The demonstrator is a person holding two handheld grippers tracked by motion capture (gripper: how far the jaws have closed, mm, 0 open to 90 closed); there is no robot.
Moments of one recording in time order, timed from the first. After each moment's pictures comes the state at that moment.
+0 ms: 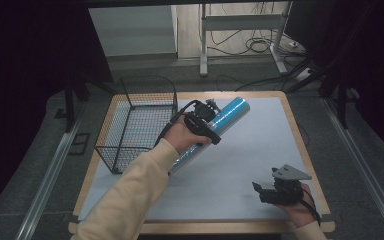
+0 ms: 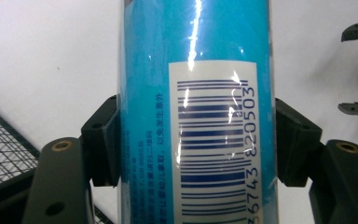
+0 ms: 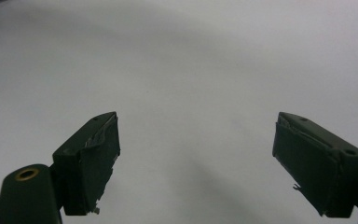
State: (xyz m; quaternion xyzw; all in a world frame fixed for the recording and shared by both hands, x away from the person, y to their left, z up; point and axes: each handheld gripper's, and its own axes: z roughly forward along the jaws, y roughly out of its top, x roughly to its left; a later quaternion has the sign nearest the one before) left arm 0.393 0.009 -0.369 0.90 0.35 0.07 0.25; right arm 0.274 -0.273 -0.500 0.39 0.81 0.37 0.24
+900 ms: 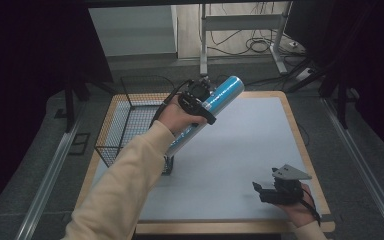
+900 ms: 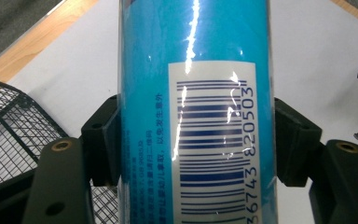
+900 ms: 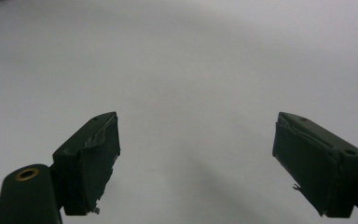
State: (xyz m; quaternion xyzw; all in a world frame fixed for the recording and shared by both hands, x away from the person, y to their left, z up) left arm 0.420 0.026 -0.330 0.88 0.37 0.10 0.26; right arm 0.275 -0.273 -0.500 0.39 0.81 0.37 0.24
